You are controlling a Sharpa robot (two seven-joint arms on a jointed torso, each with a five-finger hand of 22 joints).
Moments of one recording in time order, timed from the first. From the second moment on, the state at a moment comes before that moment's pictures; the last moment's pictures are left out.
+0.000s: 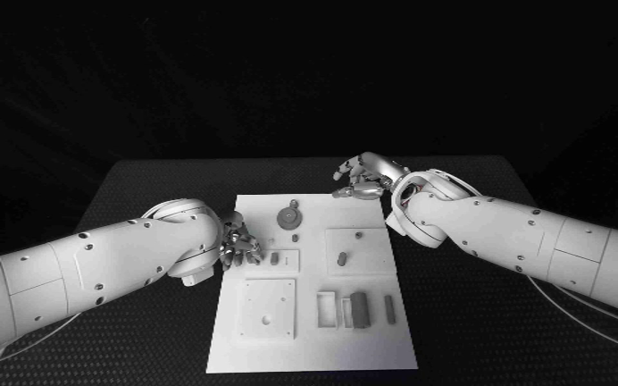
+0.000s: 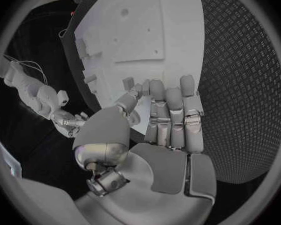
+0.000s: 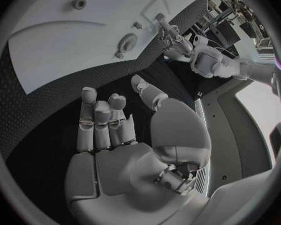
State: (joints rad) left arm 1.29 -0.65 -0.20 1.36 -1.02 0.02 -0.59; left_hand 0.85 -0.06 0.52 -0.23 0.05 1.03 0.06 0.50 0.56 1.30 -0.05 0.74 0.59 1.08 -0.10 1.29 0.39 0.01 1.23 -0.20 0.24 1.31; right arm 1.15 -0.70 0.03 1.30 -1.19 -0.38 -0.05; right_hand 1.02 -0.14 0.60 -0.25 0.05 0.80 0.16 0.21 0.52 1.10 0.06 1.08 0.99 1.05 -0.05 1.45 0.86 0.25 1.02 0.05 0.86 1.31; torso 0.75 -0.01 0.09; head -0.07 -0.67
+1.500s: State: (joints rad) left arm 1.29 -0.67 -0.18 1.36 -0.97 -0.04 -0.57; left_hand 0.76 -0.12 0.39 -0.24 0.05 1.00 0.07 0.51 0.53 1.24 -0.04 0.72 0.57 1.04 -0.10 1.27 0.37 0.01 1.19 -0.19 0.21 1.31; right arm 1.15 -0.70 0.03 1.30 -1.19 -0.38 -0.06; right_hand 1.02 -0.14 0.60 -0.25 0.05 0.80 0.16 0.21 0.52 1.10 0.06 1.08 0.99 1.06 -0.05 1.45 0.86 0.25 1.02 0.05 0.86 1.31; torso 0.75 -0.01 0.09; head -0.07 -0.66
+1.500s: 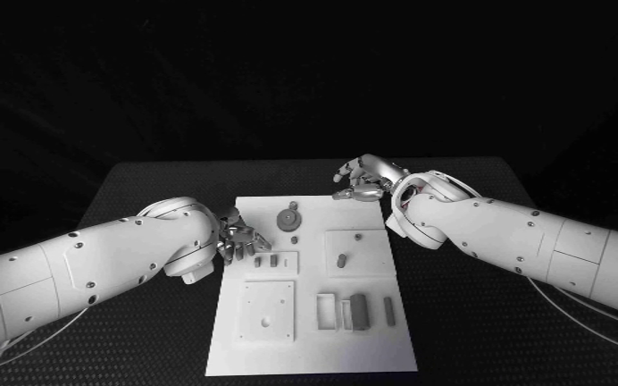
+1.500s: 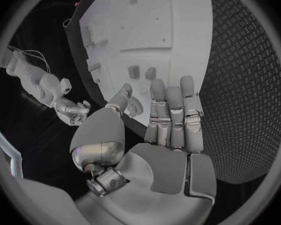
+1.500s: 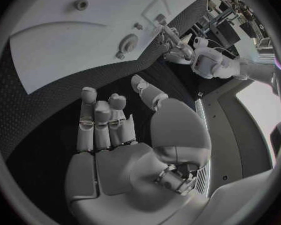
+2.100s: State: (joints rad) left arm 1.30 -0.66 -0.17 1.37 -0.88 -0.23 -0.25; left_hand 1.13 -0.08 0.53 -0.29 0.06 0.85 0.15 0.44 0.47 1.04 0.09 0.43 0.37 0.87 0.03 1.09 0.27 0.01 1.02 -0.07 0.07 1.22; right arm 1.15 -0.70 0.03 1.29 -1.19 -0.38 -0.06; right_hand 1.02 -0.14 0.60 -0.25 0.05 0.80 0.16 0.21 0.52 1.10 0.06 1.08 0.99 1.06 -0.05 1.45 0.86 0.25 1.02 0.05 0.86 1.31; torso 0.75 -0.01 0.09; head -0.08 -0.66
